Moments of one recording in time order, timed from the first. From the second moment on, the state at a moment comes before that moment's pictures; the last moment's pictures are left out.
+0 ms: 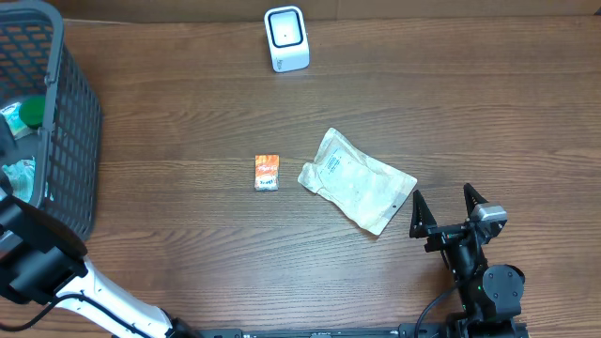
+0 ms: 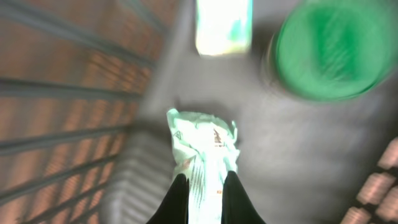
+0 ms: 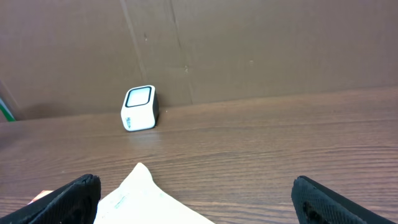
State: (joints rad) left arm 0.73 2.12 2.10 -1.10 -0.07 0.25; right arm 0.08 0.01 0.02 -0.03 -0.10 0.18
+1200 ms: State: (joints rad) left arm 0.79 2.11 1.63 -0.84 -0.16 0.19; right arm 0.08 0.01 0.02 -0.03 -0.10 0.18
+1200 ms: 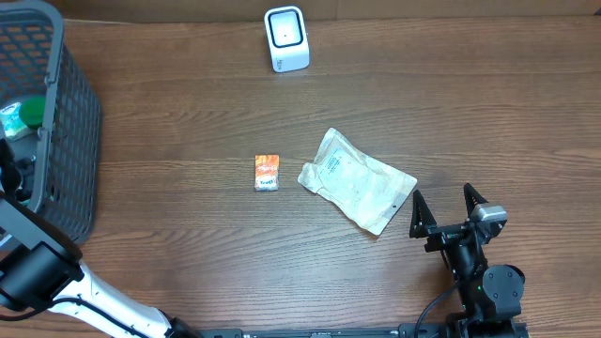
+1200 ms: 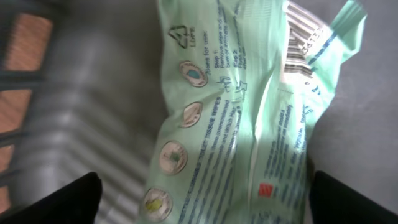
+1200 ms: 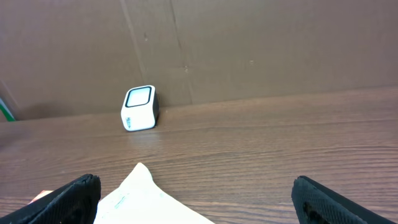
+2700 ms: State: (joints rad) left arm 0.61 1.76 2.27 -1.24 0.23 -0.03; right arm 0.08 0.01 0.02 -0.03 -0.10 0.18
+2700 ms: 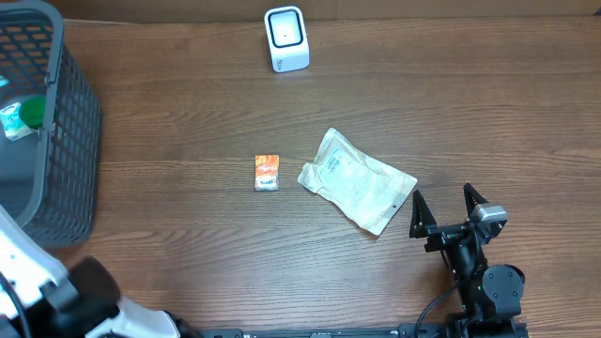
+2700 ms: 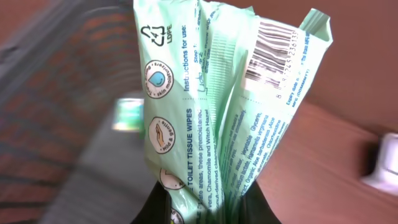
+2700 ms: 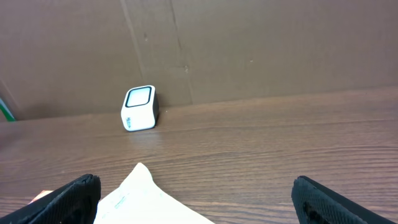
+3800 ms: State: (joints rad) left arm -0.07 1.69 1.17 -0.77 0.13 -0.14; right arm 0.08 0.01 0.02 -0.03 -0.10 0.18
